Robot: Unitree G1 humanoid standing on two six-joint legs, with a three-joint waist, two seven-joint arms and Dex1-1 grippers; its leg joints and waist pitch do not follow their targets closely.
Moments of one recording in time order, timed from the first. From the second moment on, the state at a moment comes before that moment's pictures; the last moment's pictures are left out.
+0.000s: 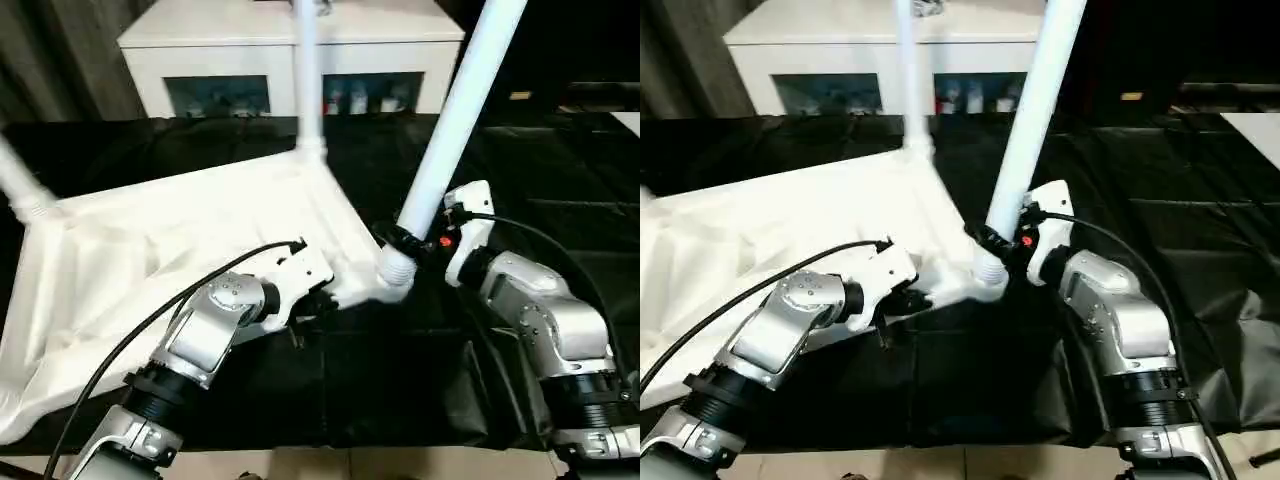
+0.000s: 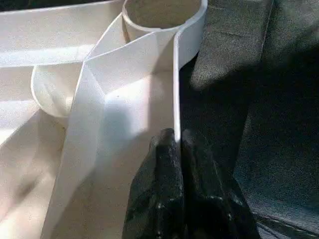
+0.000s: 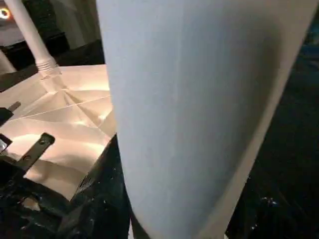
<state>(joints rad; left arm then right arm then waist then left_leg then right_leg) -0.47 0.27 -0.32 0.26 0.15 0.38 -0.90 -0.43 -0.32 0.01 0.14 0.36 0.46 0.66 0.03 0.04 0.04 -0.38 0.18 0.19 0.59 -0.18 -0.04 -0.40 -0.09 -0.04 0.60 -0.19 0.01</state>
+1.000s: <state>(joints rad) -0.42 0.39 -0.34 0.21 0.08 0.26 -1.02 -0.51 -0.35 0.01 0.42 0.40 0.37 0.97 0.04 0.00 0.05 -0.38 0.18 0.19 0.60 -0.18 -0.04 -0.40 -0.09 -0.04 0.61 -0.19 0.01</state>
